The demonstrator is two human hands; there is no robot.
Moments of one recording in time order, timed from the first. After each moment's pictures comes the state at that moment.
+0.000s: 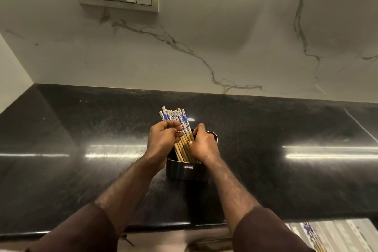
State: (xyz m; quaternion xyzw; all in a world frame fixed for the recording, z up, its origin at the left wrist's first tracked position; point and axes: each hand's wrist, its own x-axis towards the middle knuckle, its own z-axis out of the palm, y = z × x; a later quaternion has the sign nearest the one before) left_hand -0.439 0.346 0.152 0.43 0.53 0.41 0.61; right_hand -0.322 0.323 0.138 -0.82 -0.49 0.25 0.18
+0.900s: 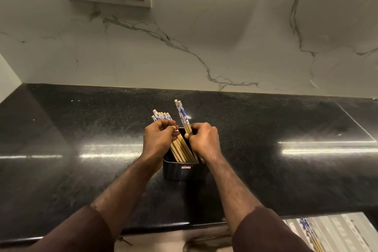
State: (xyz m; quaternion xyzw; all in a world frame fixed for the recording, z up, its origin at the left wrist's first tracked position) left_hand -0.433 0.348 0.146 0.42 0.51 0.44 0.61; right_hand -0.308 0.323 0.145 -0.79 -0.49 0.24 0.29
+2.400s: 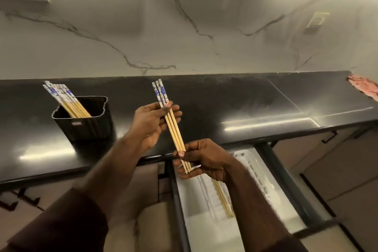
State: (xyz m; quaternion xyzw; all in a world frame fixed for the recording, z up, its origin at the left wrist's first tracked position) left_hand -0.211 0.076 0.220 0.37 0.34 0.38 0.77; right_hand -0.071 -0.042 0.186 -0.57 -0.34 0.63 0.39
